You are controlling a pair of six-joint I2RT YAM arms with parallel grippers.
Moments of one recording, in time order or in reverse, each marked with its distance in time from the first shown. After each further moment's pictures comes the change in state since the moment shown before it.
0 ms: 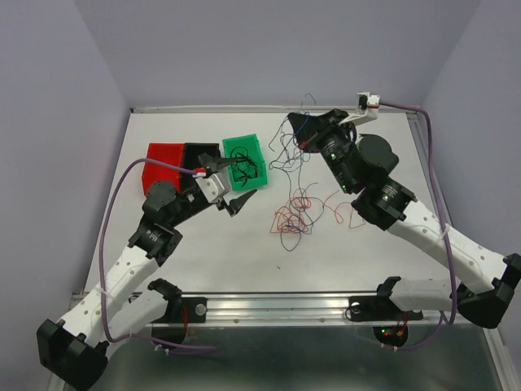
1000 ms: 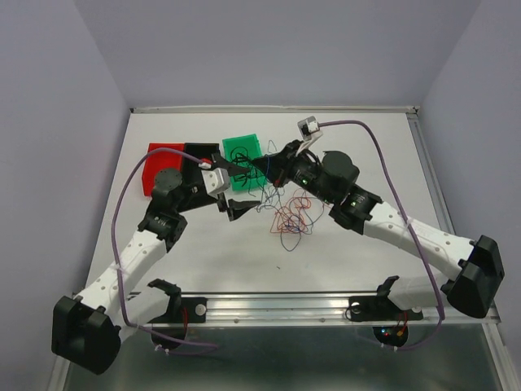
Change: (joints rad) left arm 0.128 0.112 -0.032 0.103 0.382 -0.124; right arm 0.005 0.117 -0.229 0.148 -0.447 -0.087
